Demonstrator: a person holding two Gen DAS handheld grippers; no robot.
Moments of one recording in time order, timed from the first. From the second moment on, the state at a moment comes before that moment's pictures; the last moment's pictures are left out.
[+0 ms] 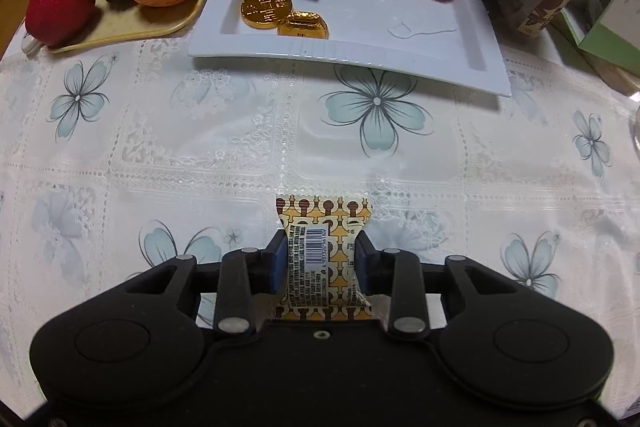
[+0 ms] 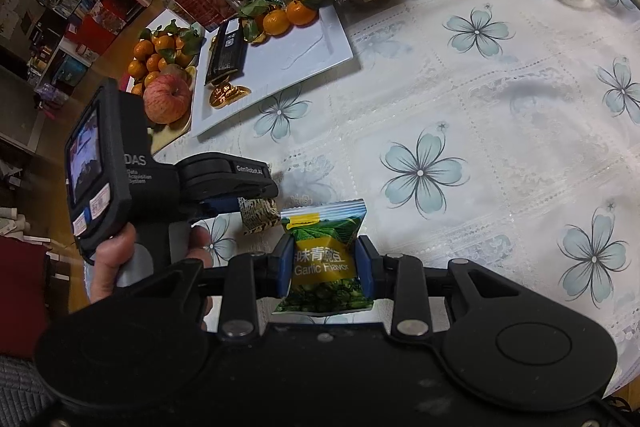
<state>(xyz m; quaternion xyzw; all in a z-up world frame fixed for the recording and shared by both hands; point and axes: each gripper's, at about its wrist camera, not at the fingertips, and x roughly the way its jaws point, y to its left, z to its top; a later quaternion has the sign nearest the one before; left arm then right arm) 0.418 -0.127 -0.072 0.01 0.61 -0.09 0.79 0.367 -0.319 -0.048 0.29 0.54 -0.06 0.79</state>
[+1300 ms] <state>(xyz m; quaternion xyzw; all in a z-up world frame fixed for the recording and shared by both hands) 0.109 -0.039 0.040 0.04 0.52 -0.07 0.85 0.112 -0.248 -0.002 0.27 0.43 -0.03 0.86</state>
